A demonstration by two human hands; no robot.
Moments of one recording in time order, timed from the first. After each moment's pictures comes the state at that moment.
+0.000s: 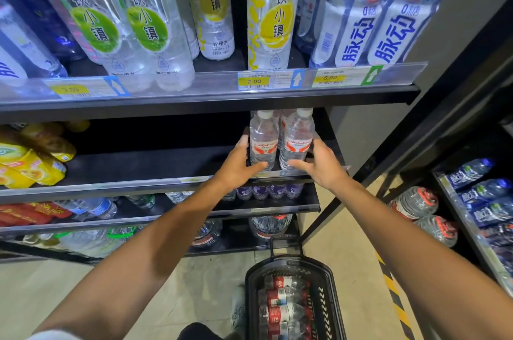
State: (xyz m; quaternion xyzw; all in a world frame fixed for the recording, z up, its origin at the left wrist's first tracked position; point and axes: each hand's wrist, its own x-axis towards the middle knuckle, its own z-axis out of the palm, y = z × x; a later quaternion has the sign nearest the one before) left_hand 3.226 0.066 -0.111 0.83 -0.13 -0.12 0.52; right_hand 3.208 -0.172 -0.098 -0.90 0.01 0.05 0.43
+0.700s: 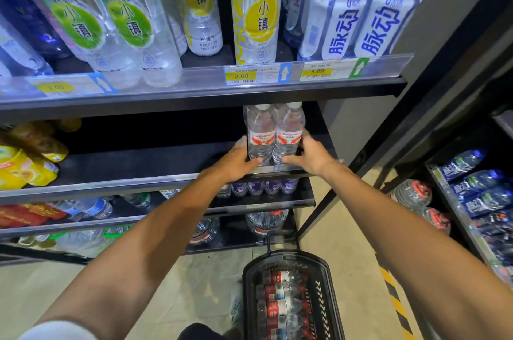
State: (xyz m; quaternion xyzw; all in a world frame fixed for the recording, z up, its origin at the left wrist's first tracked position) left_hand 3.235 0.055 -0.106 0.89 -0.14 -0.17 0.40; right_hand 3.218 -0.171 -0.089 -0.90 0.06 0.14 0.40
